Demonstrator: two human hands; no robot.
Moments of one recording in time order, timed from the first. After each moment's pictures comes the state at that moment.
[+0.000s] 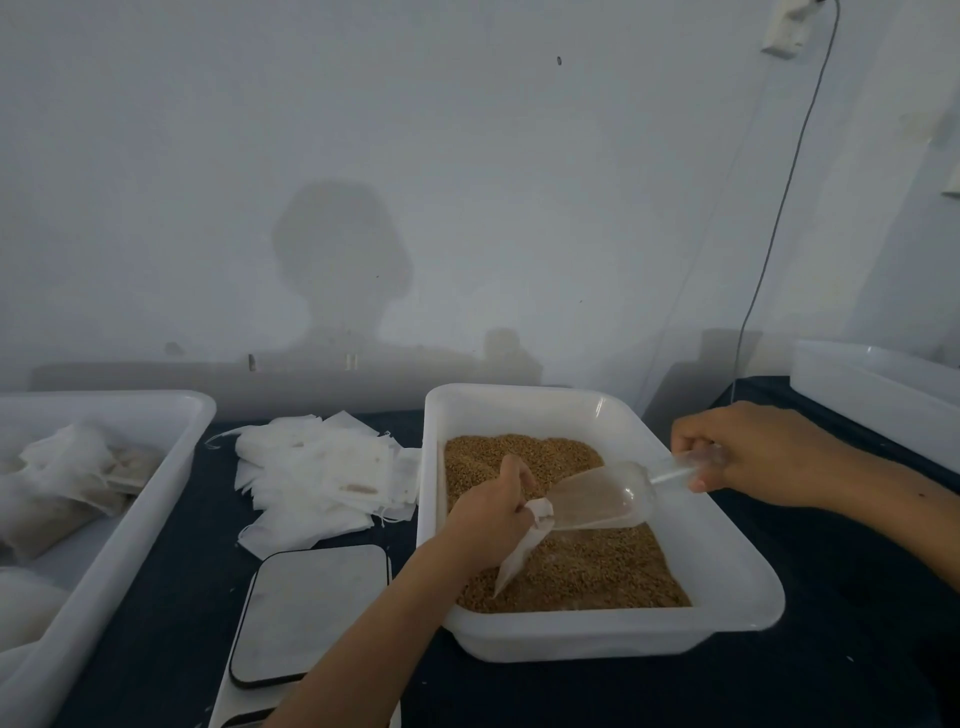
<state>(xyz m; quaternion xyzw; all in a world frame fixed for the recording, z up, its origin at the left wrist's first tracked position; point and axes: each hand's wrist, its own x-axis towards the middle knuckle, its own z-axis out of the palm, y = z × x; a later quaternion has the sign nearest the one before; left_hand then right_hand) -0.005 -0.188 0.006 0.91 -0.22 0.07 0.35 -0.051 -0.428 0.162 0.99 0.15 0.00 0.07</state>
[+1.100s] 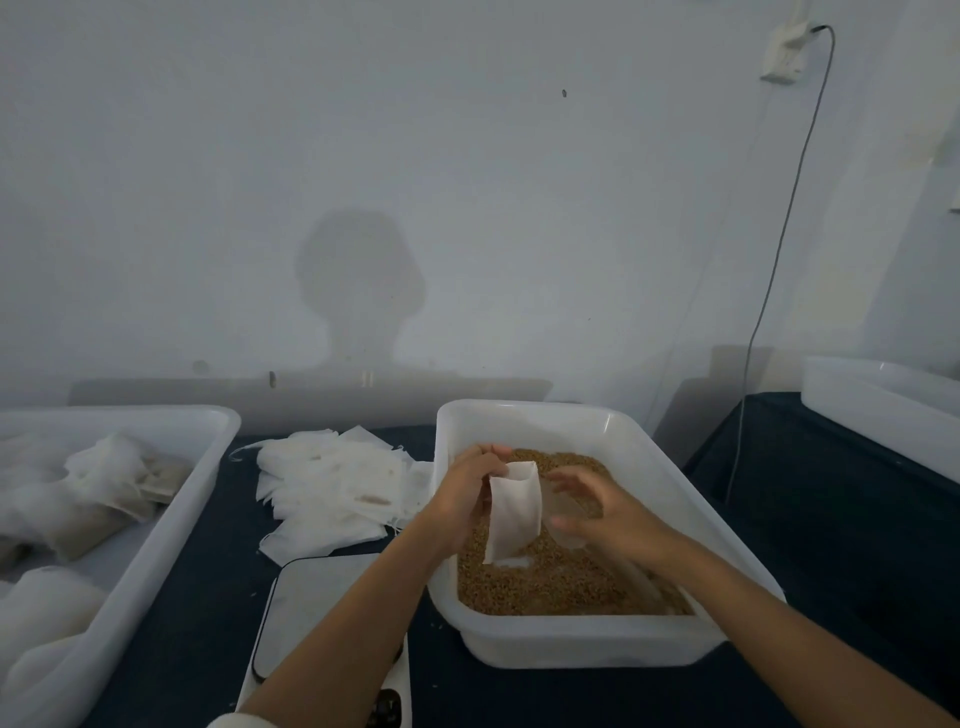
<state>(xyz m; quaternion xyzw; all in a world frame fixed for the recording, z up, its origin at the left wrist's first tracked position) -0.016 -0.167 0.045 0.61 -0.01 -0.05 0.79 -0.010 -0.365 0.039 0.90 0.17 -0.06 -0.40</state>
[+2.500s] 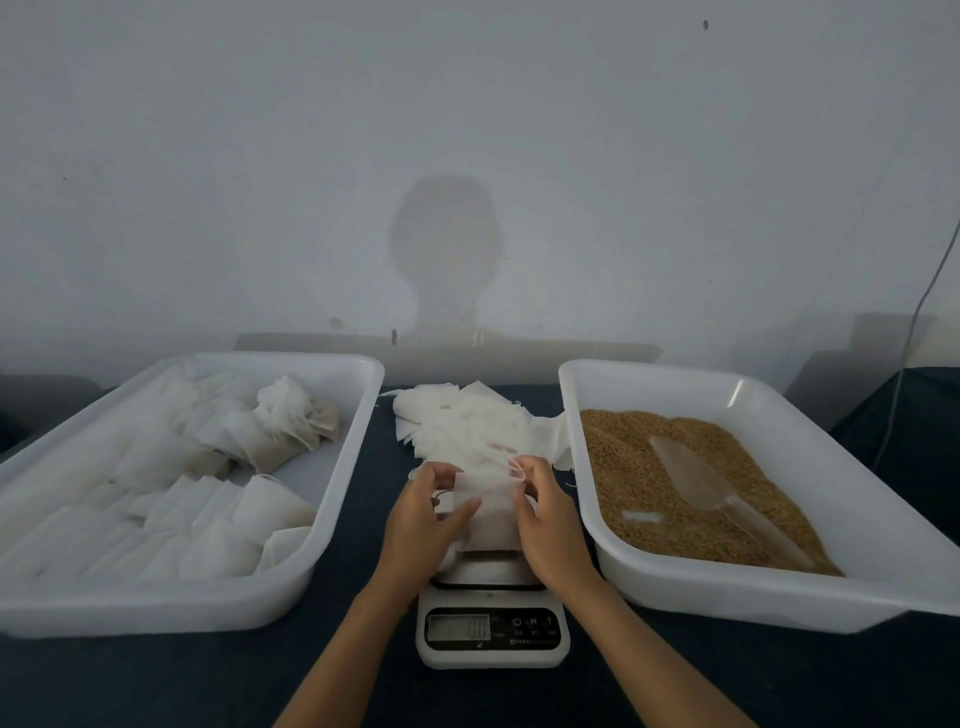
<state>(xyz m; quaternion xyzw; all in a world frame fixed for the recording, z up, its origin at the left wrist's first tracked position) -0.106 -0.005 -0.045 0.81 0.03 0.21 0.54 -0.068 -0.159 -0.038 0.84 0.21 0.10 -0.49</state>
